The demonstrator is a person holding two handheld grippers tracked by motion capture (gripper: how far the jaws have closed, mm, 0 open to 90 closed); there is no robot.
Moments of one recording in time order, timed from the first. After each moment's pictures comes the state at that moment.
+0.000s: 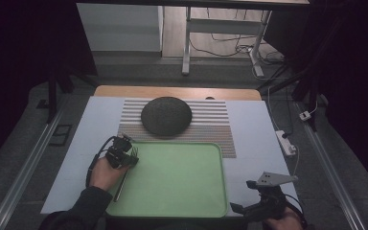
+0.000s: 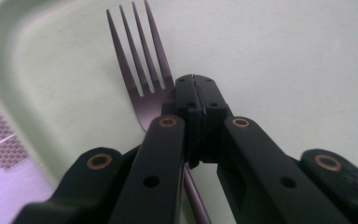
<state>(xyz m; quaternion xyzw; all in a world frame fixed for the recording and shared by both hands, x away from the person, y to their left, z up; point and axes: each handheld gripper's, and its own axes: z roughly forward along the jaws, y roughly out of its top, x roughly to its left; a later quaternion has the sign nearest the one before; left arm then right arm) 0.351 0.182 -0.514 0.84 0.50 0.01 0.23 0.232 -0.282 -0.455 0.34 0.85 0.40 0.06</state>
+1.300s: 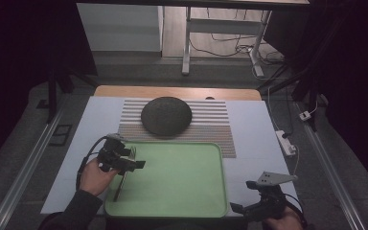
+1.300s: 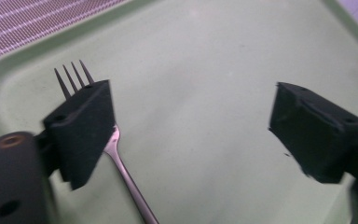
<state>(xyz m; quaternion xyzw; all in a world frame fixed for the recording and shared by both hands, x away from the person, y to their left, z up) 0.316 0.193 -0.476 0.82 0.44 0.01 0.36 0.233 -0.282 -0.455 0.34 0.85 0.40 0.05</state>
